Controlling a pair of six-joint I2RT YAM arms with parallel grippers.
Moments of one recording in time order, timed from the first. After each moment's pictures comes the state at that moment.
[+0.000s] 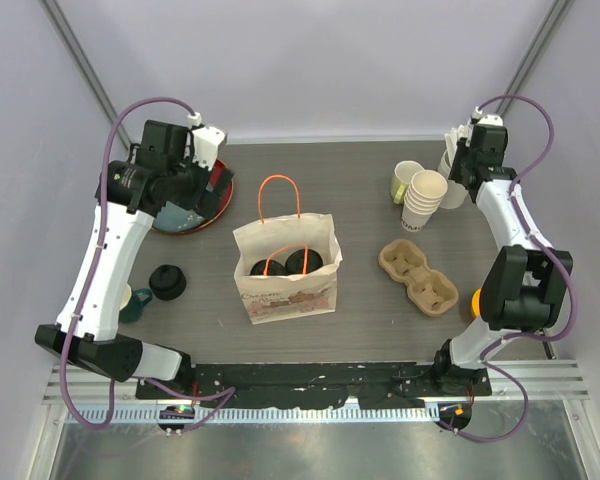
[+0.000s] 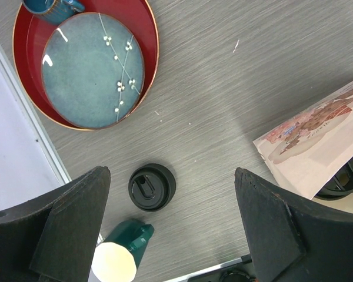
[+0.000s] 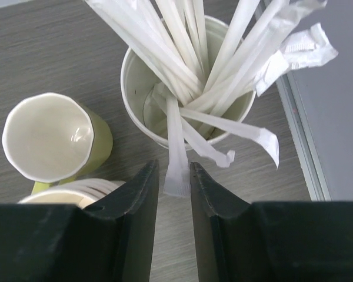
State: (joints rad) left arm -0.30 1.39 1.78 -1.20 -0.04 0.24; right arm -0.12 1.63 1.36 -0.32 0.15 0.05
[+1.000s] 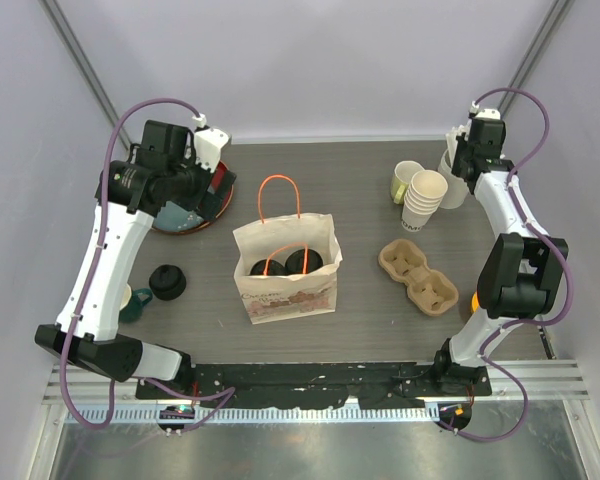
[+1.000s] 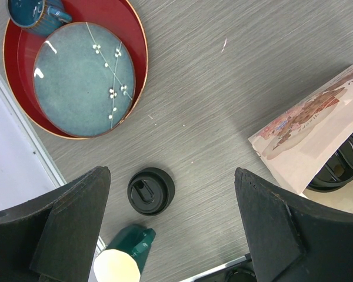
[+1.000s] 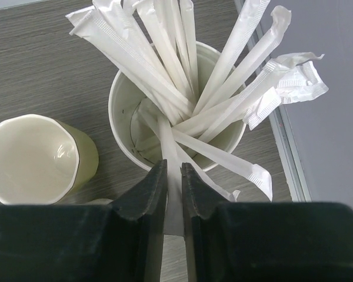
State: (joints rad) left arm -0.30 1.39 1.78 -1.20 0.02 0.29; right arm -0.12 1.72 1.45 -0.31 0.18 0.00
